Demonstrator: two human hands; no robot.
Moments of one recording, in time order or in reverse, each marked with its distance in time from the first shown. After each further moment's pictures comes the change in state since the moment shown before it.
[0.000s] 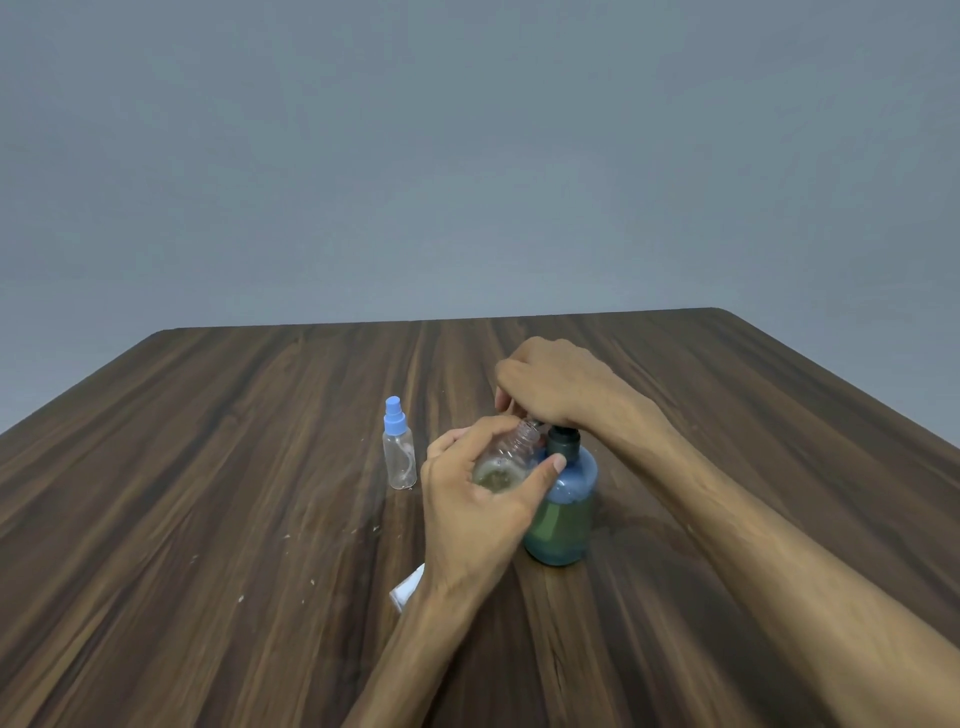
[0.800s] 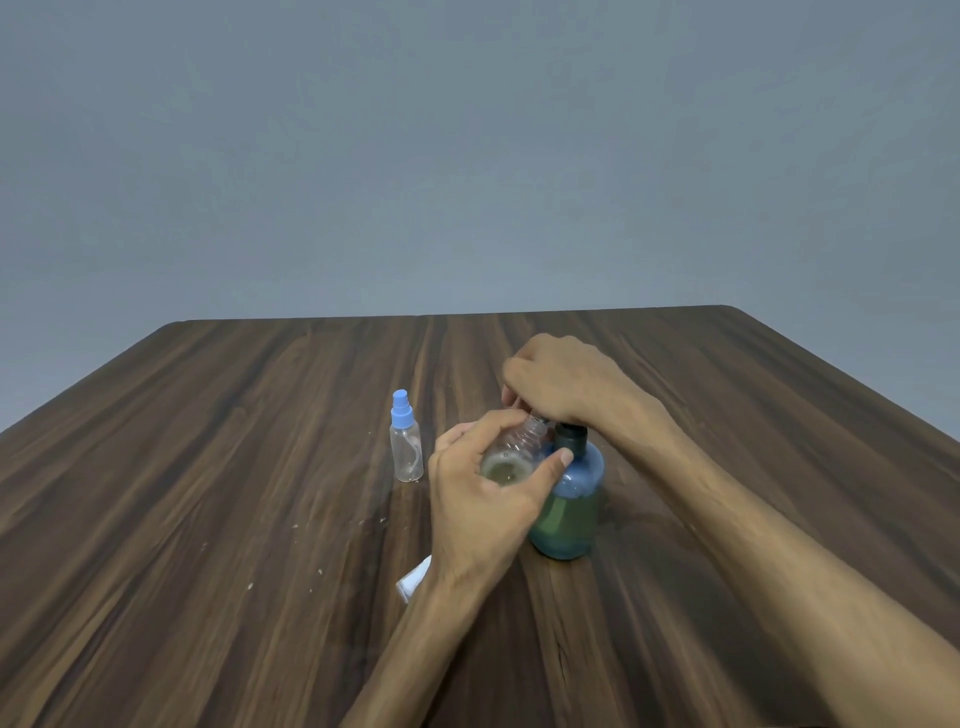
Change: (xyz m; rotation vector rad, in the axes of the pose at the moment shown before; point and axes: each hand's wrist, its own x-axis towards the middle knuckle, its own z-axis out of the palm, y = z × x) left_hand 0.001 0.001 -0.001 0.001 -0.009 -0.023; right_hand 0.002 0.001 0.003 -0.028 0.014 -0.006
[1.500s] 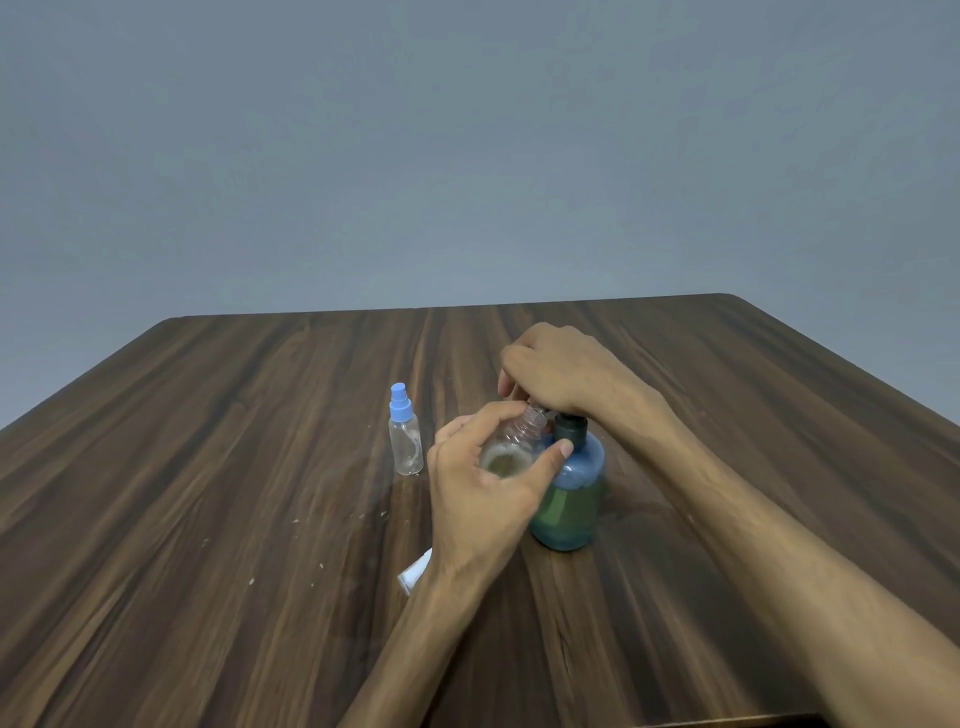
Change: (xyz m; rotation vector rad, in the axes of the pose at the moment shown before) left_hand 0.000 0.002 0.001 0.010 0.002 0.028; right_hand 0.002 0.002 0.000 0.023 0.002 -0.008
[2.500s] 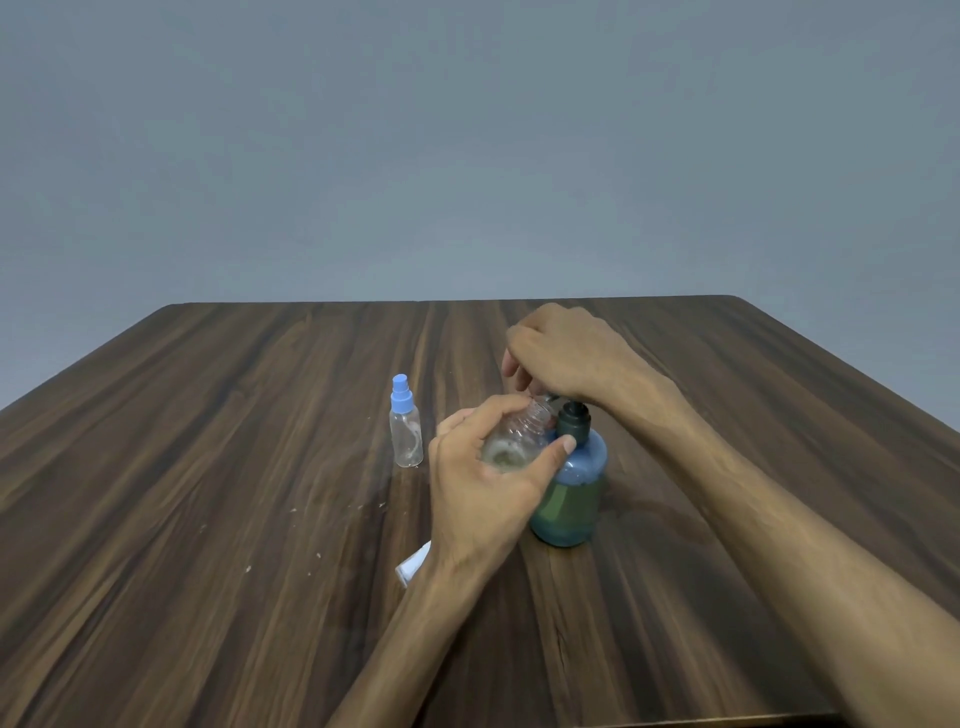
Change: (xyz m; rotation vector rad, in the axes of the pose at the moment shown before) left_hand -0.001 0.001 -0.001 -0.031 -0.007 -0.036; right_hand -0.001 -0.002 -0.004 0.025 0.053 -0.019
